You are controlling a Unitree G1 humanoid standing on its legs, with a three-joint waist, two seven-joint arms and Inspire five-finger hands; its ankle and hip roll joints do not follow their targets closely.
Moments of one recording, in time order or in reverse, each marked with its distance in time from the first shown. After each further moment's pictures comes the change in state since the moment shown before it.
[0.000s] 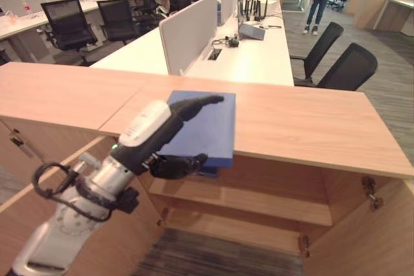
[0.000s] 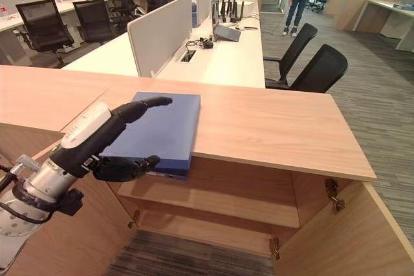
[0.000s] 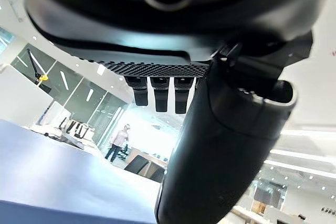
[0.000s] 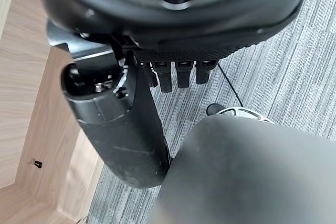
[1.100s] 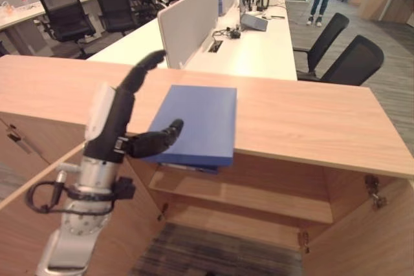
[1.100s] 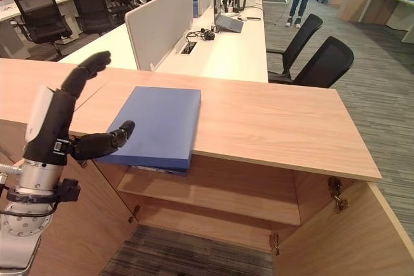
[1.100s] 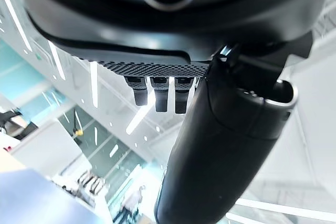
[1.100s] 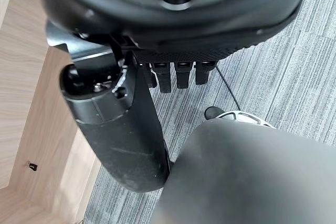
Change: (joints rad) left arm -0.038 -0.195 0.055 0.070 0.008 0.008 0.189; right arm -0.002 0.001 -0.001 -0.010 0.000 -0.002 -0.018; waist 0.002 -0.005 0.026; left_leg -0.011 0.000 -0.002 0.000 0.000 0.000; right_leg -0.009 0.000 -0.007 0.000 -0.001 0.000
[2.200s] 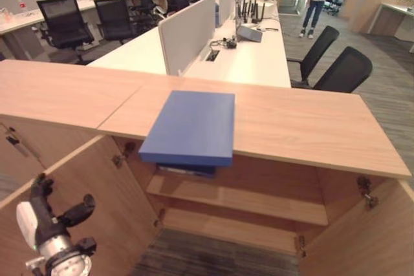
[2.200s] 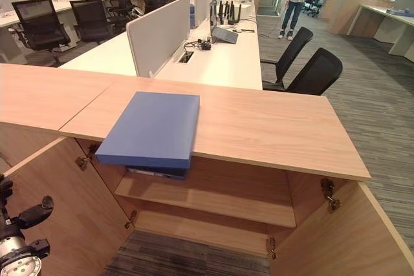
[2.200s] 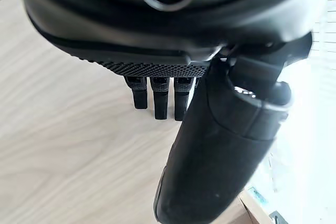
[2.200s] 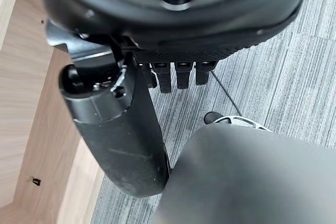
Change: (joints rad) left arm 0.236 -0.395 0.329 0.492 0.052 0.210 0.347; right arm 0.038 0.011 -0.038 -0.009 0.001 0.004 -0.023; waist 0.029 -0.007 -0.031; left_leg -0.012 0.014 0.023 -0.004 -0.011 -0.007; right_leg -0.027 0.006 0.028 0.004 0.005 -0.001
